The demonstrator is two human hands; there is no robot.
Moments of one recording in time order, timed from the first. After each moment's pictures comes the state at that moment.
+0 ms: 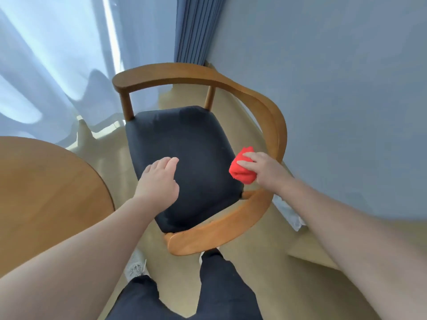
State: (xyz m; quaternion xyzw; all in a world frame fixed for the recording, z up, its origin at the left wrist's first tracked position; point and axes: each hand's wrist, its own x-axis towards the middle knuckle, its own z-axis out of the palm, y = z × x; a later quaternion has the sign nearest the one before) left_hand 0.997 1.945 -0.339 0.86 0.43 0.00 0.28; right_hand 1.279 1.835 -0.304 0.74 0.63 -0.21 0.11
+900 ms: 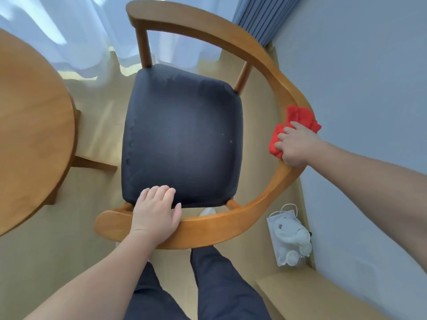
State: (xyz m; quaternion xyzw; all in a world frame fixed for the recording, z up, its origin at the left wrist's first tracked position) left_hand 1.102 1.801 -0.439 0.76 0.61 -0.02 0.22; right_hand 1.460 1.959 -0.371 0.40 0.75 -0.02 0.53
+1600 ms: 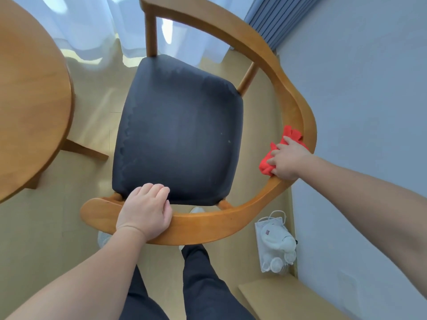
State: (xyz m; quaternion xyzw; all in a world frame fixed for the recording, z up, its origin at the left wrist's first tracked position) left_hand 1.098 1.788 -0.444 0.76 0.60 -0.02 0.24; right_hand 1.451 1.942 -0.390 0.36 0.74 -0.06 0.57
